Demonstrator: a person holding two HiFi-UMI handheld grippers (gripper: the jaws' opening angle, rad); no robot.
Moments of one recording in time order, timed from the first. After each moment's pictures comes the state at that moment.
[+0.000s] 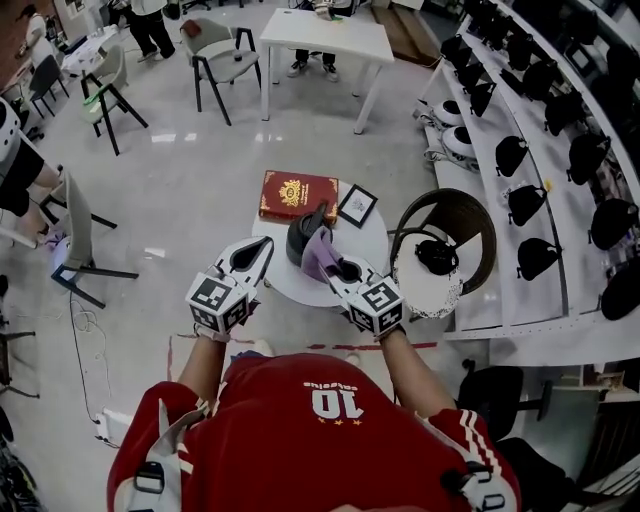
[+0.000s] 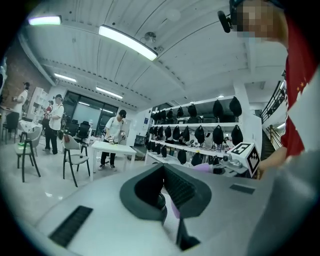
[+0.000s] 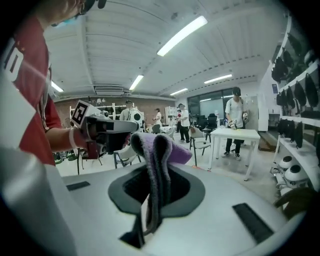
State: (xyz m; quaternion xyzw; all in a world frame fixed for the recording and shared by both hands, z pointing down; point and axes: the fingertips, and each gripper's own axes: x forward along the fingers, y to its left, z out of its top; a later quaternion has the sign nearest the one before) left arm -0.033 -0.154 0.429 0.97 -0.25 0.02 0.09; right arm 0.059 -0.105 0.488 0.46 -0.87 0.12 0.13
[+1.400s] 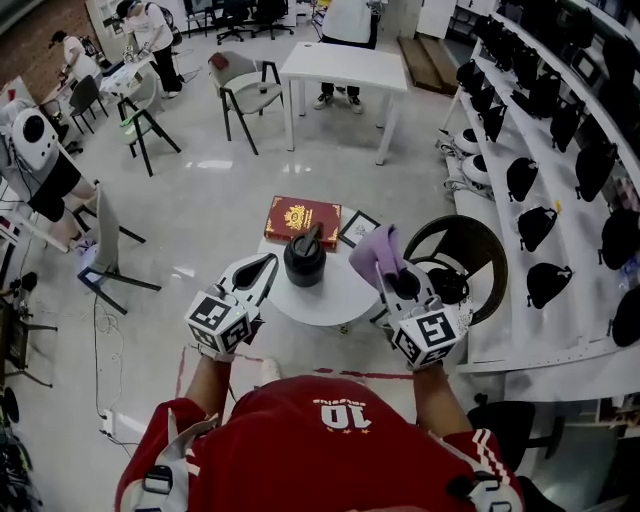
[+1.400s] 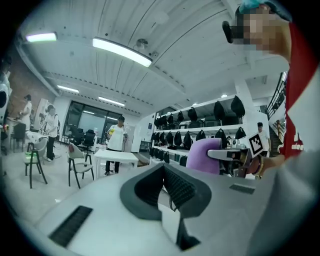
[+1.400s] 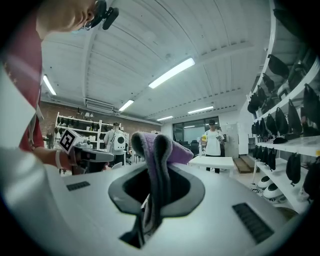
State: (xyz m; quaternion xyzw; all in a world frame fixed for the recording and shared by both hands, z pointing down) left arm 0.025 -0.092 0.354 0.96 -0.29 0.00 0.05; right arm 0.207 -0.036 0.335 0.56 -0.83 0.01 0.02
